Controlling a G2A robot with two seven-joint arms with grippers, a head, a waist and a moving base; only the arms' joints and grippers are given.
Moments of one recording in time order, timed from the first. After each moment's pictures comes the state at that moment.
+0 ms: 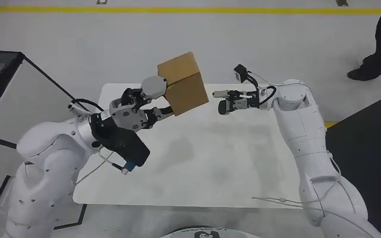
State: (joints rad) left arm 1.42 -0.94 -1.54 -2.27 2.06 -0.55 0.50; right arm -0.83 -1.31 1.31 -1.05 0.04 -0.03 1.41
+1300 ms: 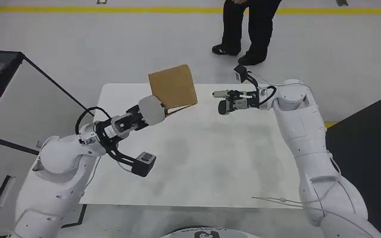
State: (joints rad) left arm 1.51 -0.93 -1.51 -2.12 2.70 0.27 0.76; right arm -0.83 -1.31 1.31 -1.05 0.04 -0.03 1.41
